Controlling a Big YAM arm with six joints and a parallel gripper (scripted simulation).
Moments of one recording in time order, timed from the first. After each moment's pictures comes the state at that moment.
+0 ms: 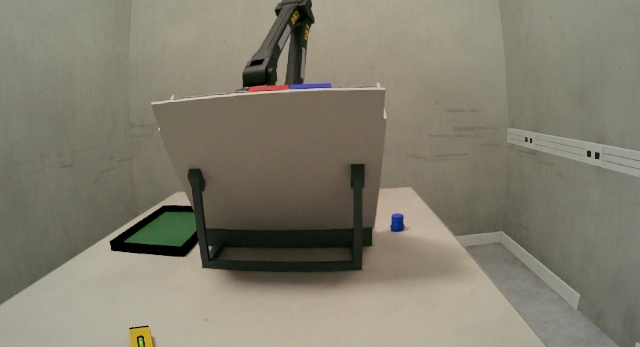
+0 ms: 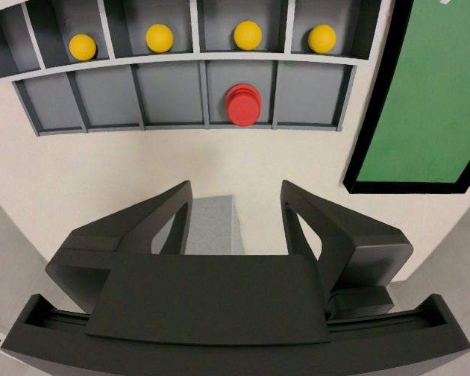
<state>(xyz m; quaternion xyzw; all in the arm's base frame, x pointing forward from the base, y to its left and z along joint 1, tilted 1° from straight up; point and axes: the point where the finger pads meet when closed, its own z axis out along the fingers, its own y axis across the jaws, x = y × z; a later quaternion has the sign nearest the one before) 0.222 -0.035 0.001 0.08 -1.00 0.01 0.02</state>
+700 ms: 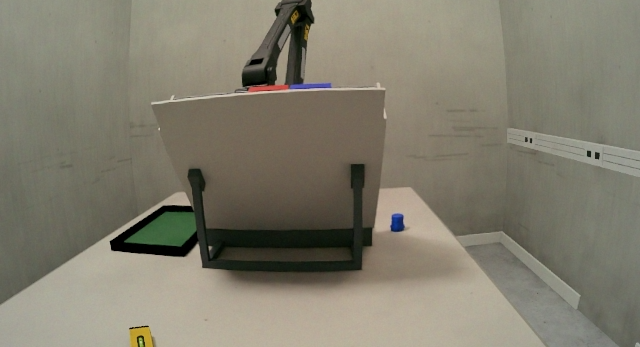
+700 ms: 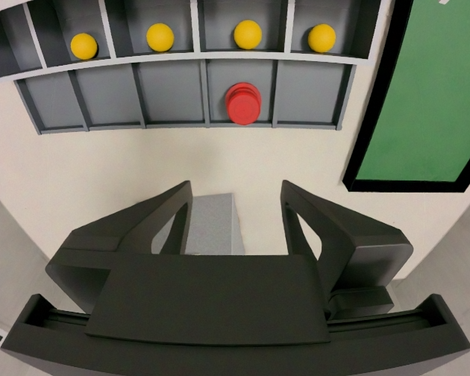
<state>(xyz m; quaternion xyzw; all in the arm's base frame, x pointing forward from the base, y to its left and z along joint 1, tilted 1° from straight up) 0.222 -0.035 0.004 0.08 -1.00 0.01 0.02</state>
